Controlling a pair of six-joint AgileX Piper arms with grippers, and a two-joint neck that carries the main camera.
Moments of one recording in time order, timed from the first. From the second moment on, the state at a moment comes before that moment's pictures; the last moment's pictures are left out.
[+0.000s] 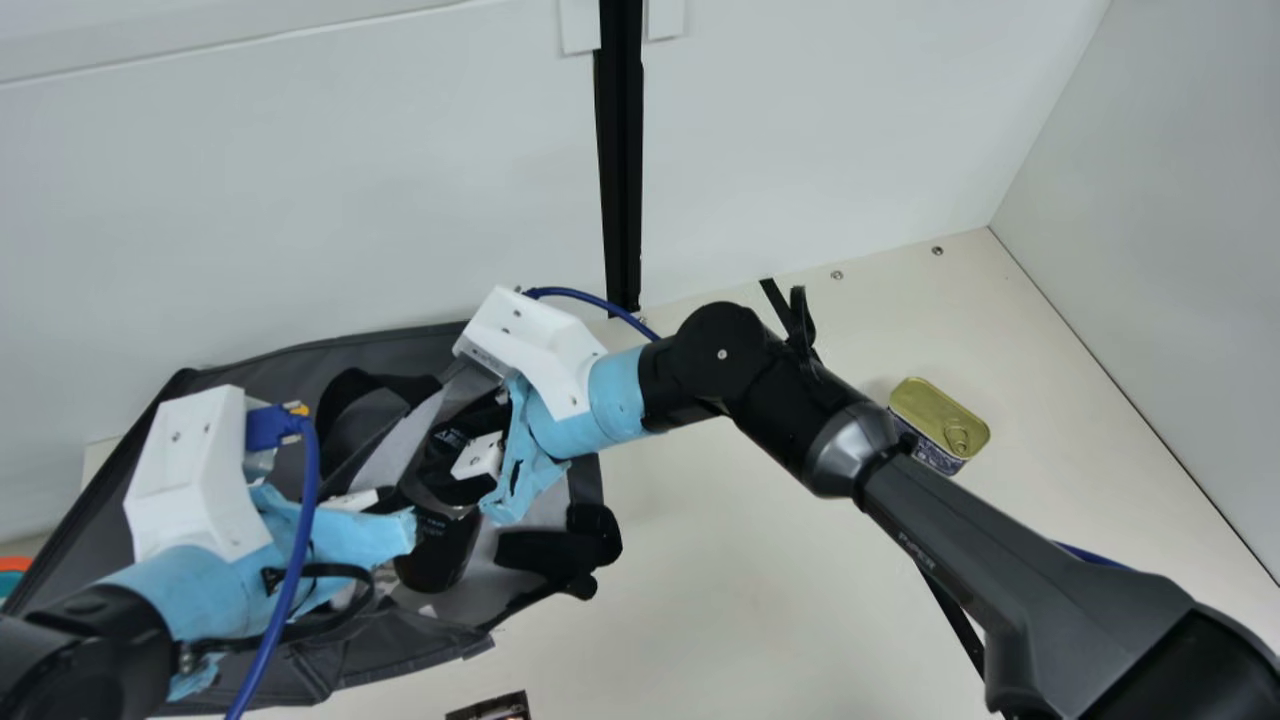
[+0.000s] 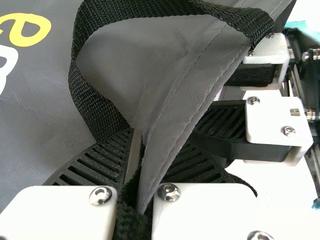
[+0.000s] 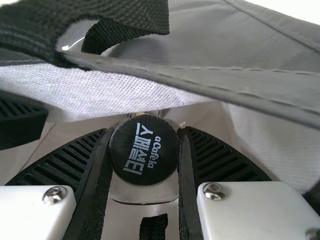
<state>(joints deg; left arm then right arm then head) -33.5 84.5 -77.7 -4.6 45.3 -22.3 19.1 101.8 -85.4 55.5 48.0 -60.5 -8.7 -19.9</state>
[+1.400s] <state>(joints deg) -33.5 84.5 -77.7 -4.6 45.3 -22.3 16.7 97.1 -82.8 52.3 48.9 -59.4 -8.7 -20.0</state>
